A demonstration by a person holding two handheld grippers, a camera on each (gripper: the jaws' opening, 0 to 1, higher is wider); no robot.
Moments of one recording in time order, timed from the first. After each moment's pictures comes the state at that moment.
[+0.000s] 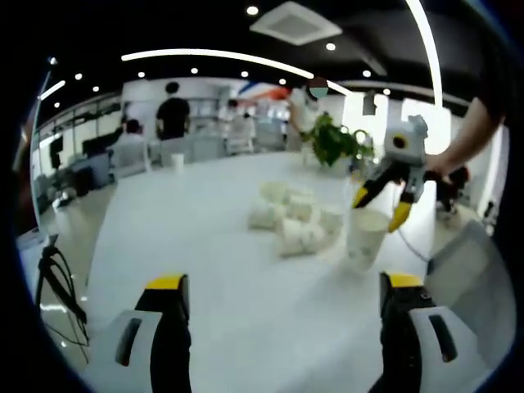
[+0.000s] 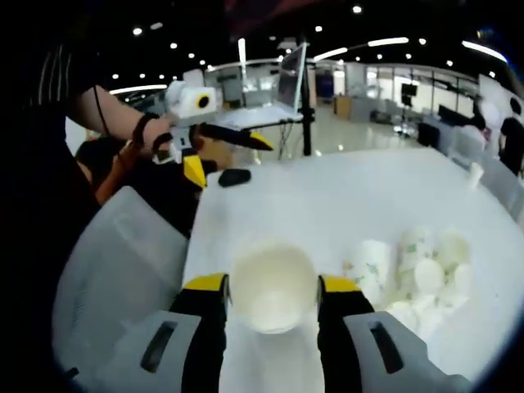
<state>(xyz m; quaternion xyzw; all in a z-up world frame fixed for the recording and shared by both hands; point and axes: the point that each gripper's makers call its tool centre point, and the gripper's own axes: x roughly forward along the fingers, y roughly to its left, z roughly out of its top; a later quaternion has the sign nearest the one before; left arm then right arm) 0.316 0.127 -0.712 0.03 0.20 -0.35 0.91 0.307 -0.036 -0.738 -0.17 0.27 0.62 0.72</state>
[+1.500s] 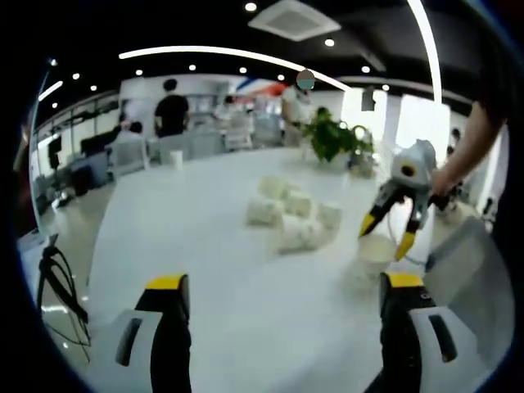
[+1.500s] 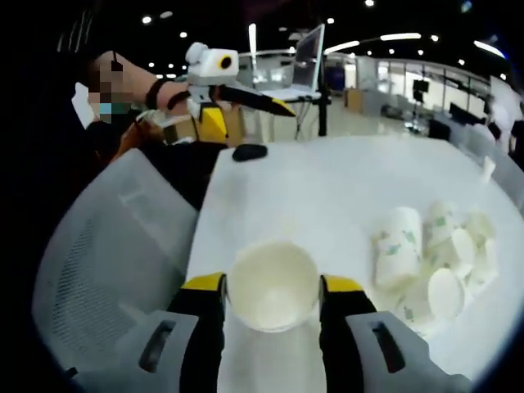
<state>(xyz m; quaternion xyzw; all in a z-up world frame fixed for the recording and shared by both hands) 0.312 0.132 -0.715 0.03 0.21 -0.35 0.91 0.275 -0.039 -0.780 -0.18 0.28 0.64 0.69</state>
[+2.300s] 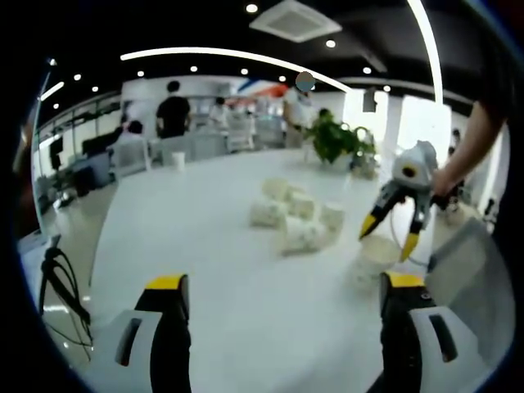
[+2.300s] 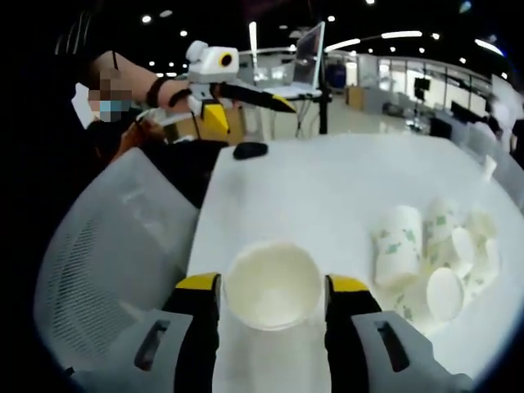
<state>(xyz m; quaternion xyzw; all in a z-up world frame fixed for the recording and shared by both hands) 0.317 0.135 -0.713 0.03 0.21 -0.35 0.91 0.277 -0.040 -0.779 -0.19 0.28 0.64 0.69</state>
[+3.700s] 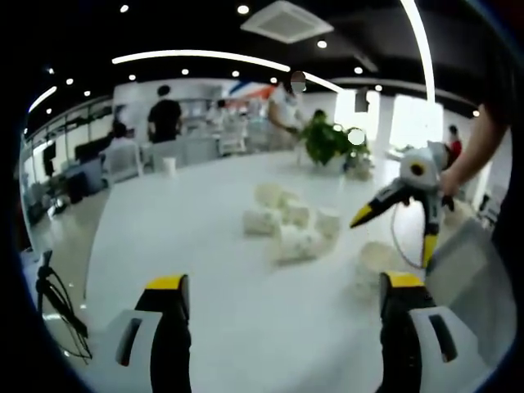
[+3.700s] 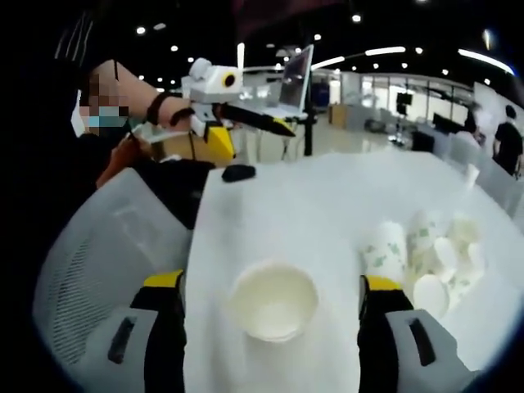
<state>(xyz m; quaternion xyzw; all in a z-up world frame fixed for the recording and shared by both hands) 0.328 0.119 -0.704 0.04 0.20 -0.37 0.91 0.277 -0.035 -0.756 -0.16 0.23 0.61 0.74</state>
